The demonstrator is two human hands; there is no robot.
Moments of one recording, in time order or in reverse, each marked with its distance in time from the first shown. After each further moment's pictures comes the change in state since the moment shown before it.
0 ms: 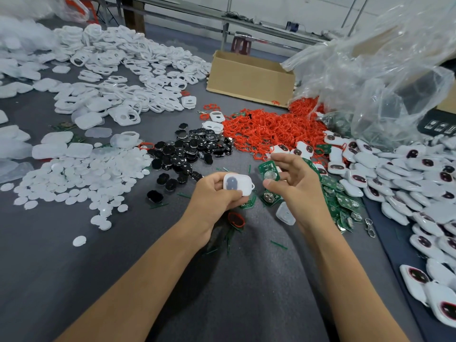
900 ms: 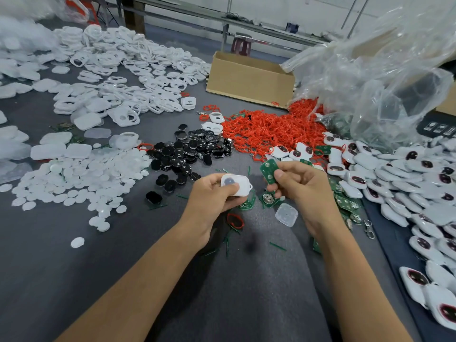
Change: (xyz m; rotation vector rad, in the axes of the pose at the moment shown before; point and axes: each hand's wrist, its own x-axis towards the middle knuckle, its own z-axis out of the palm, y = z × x) left_hand 0.003 -0.001 -0.001 -0.025 0.051 -0.010; right_hand 0.004 0.003 -0.013 0.109 -0.022 0.049
